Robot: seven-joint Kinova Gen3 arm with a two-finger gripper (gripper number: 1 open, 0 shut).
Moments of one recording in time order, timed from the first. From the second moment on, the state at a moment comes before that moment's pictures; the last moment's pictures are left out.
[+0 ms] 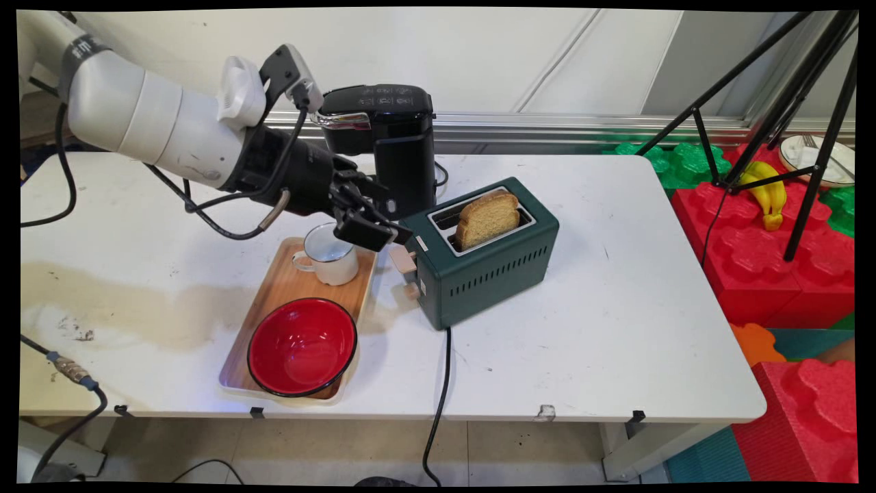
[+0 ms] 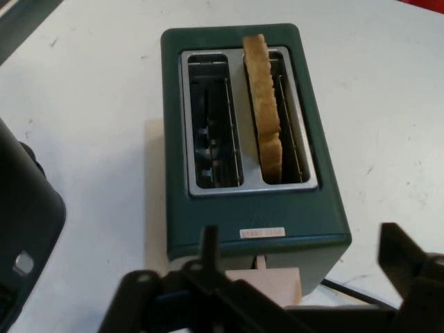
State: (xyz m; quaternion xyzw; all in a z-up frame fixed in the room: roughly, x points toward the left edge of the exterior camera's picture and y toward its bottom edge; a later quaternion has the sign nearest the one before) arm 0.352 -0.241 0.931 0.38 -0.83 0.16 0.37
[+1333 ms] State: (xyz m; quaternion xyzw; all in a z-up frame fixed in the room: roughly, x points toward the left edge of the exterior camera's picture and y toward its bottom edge) arm 0.347 -0.253 0.879 0.40 -0.84 0.14 0.35
